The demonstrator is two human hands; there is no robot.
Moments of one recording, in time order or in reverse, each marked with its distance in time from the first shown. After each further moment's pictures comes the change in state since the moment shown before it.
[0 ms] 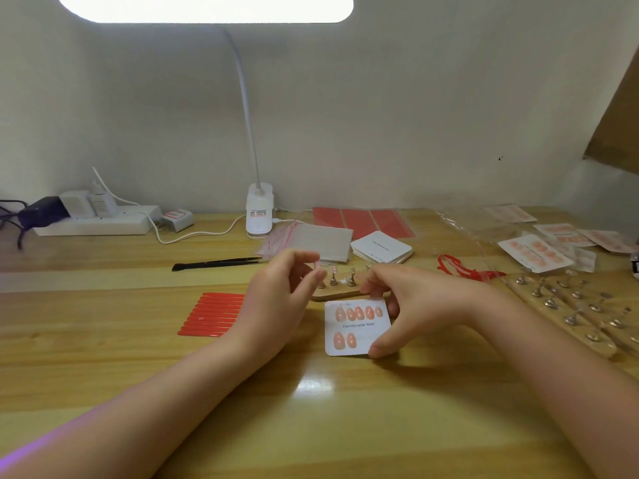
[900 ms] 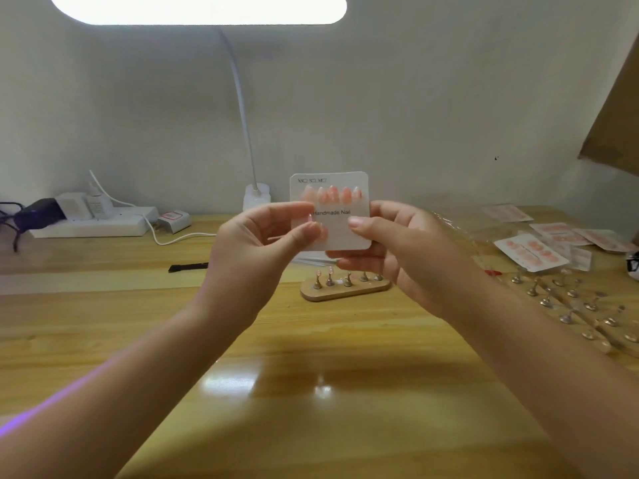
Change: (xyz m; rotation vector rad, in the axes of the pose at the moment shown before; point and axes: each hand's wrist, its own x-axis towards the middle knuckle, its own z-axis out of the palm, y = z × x) left_hand 0.013 0.043 -0.033 -0.586 0.055 0.022; right_hand -0.021 -0.056 -0.012 1.281 0.379 -0.259
